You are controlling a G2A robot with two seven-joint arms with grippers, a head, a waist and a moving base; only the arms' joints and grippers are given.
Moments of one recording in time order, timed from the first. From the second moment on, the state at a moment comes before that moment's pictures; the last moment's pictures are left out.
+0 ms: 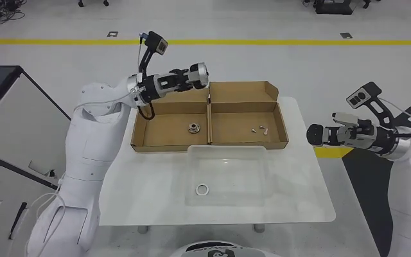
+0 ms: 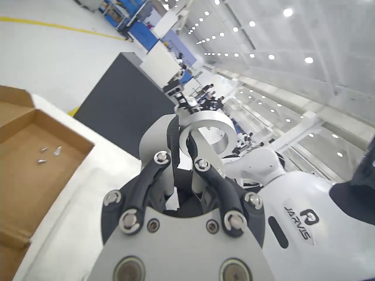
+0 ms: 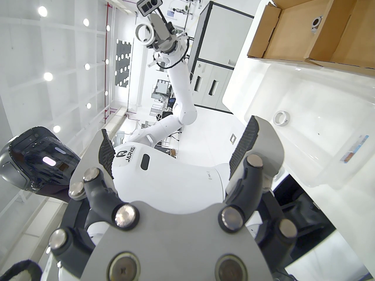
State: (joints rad) left arm 0.85 -1.22 -1.26 -1.46 -0.30 -0.25 -1.12; right arm -1.44 -1.02 1.97 -1.78 0.52 0.27 1.54
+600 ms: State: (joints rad) left arm 0.76 -1.17 -1.13 -1.37 0.39 -0.21 -1.32; right arm -1.44 -1.02 1.97 -1.78 0.52 0.27 1.54
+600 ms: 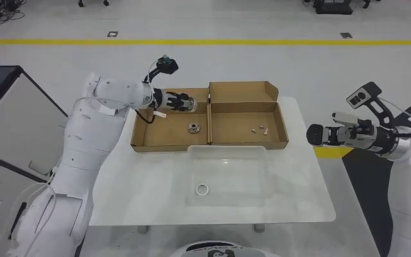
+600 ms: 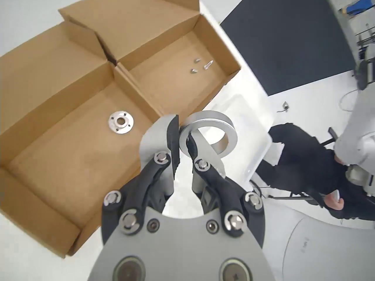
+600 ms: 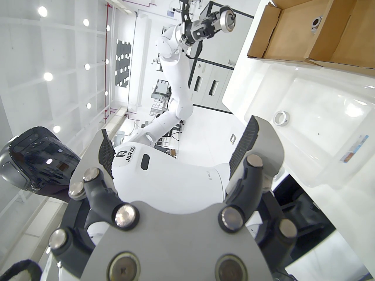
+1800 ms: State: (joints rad) left arm 0.56 -1.31 -0.68 -0.79 0.80 -0.35 -1.07; right arm -1.44 -1.02 1.97 -1.78 0.52 0.27 1.54
